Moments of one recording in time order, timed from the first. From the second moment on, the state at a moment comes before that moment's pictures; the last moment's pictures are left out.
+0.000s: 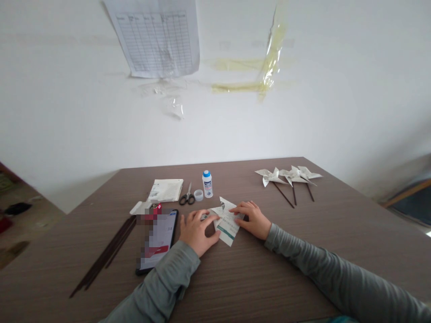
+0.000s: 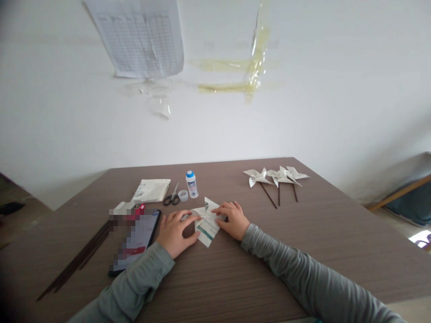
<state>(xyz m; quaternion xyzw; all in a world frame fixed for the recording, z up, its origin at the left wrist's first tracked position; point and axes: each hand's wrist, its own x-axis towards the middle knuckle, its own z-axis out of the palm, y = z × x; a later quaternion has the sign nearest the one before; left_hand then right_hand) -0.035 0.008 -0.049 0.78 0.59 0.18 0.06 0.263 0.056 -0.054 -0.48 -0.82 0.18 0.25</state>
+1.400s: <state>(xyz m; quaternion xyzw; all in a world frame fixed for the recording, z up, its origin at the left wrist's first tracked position) -0.034 0.007 -0.032 0.75 0.63 0.16 0.10 0.181 0.209 -0.036 -0.27 -0.85 0.27 0.36</state>
